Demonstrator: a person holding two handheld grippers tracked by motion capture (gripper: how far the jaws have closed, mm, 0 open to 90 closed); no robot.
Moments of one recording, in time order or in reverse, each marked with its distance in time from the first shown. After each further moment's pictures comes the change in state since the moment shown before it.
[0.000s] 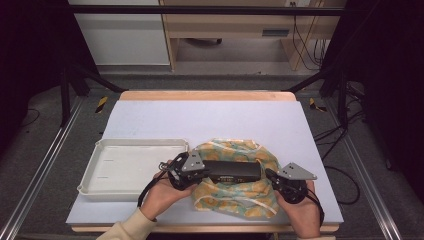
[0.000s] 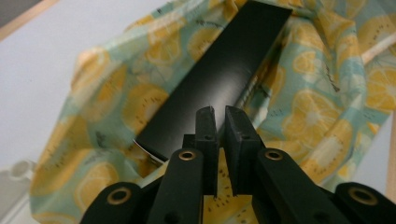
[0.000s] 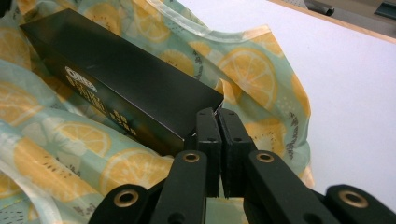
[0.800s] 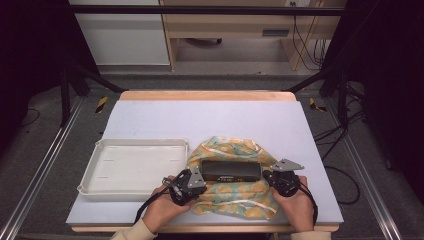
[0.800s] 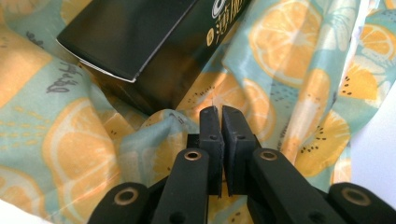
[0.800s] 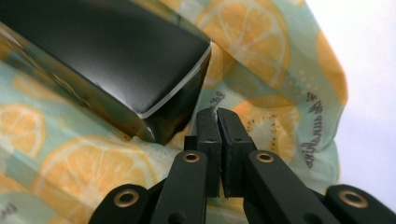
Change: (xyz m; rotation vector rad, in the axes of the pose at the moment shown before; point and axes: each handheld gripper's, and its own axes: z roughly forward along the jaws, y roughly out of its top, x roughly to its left) left arm -0.020 -0.037 0.023 0.176 0.019 0.018; right arm -0.011 -0.012 0.040 0.177 -0.005 0.039
